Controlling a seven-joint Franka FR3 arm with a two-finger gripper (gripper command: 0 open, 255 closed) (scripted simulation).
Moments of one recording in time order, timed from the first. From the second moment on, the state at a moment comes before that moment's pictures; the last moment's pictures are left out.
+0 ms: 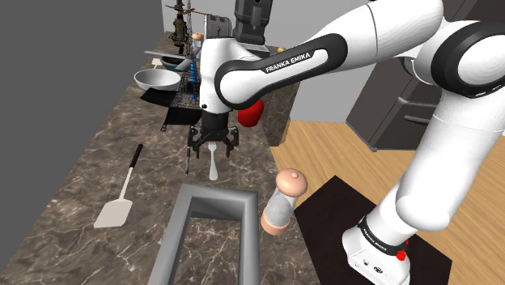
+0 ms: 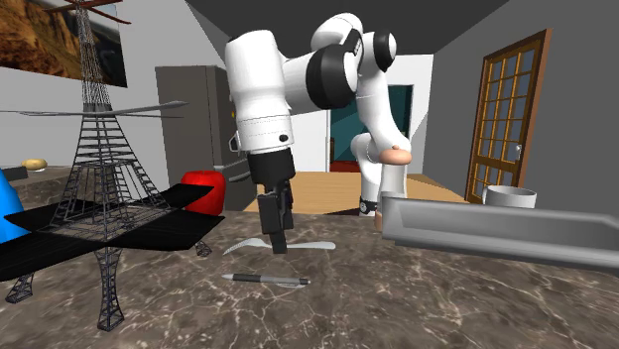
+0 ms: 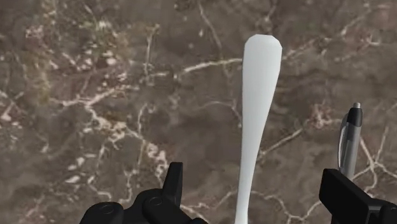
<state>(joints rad) 0.06 0.24 0.51 -1.94 0.02 2.08 1.05</state>
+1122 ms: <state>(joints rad) 0.06 0.24 0.51 -1.95 0.02 2.10 1.05</state>
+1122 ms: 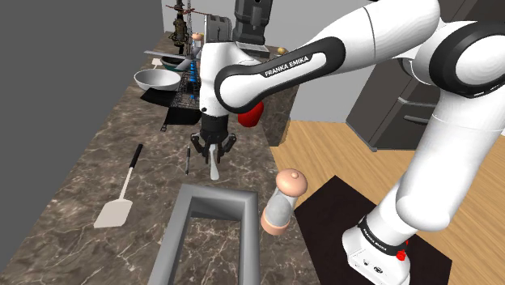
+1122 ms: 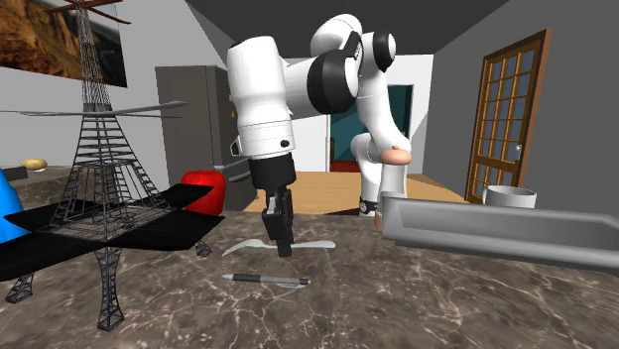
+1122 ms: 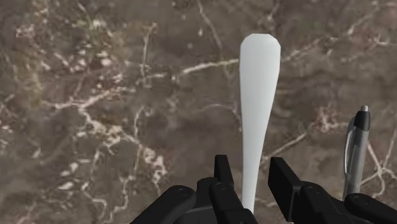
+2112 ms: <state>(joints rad) 0.05 0.17 0.52 -1.85 0.05 1.94 1.04</state>
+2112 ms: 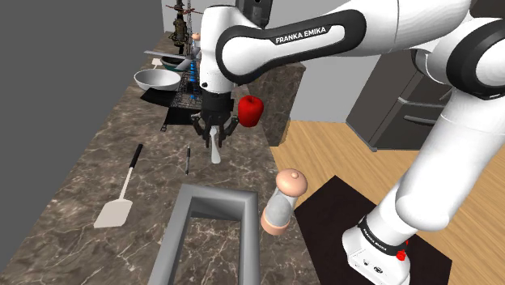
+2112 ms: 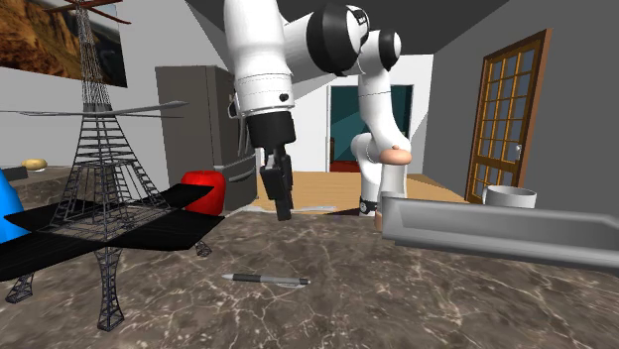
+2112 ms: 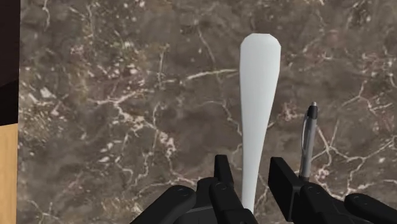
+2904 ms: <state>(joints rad) 0.04 0.14 0.52 -1.73 0.06 1.79 1.05</state>
